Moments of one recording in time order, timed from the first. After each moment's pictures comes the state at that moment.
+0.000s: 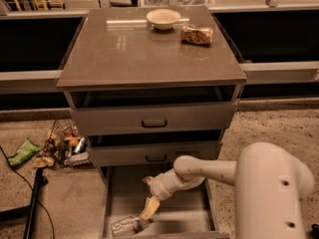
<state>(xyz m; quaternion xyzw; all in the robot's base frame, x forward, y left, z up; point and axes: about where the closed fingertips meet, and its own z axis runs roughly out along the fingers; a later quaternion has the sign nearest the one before) 0.496 0.078 0.328 -0.59 0.68 0.38 0.22</state>
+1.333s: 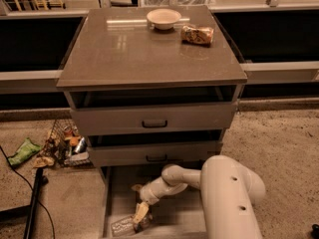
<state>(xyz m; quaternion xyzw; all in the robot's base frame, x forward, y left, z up) 0.515 0.127 0.218 -0.60 0.65 0.42 0.21</state>
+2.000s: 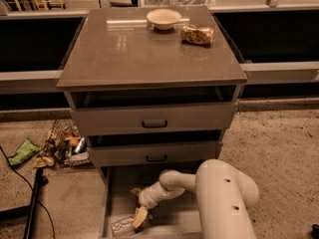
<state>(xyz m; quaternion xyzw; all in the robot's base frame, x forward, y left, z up) 0.511 0.135 0.182 -0.62 0.64 0.40 0.22</state>
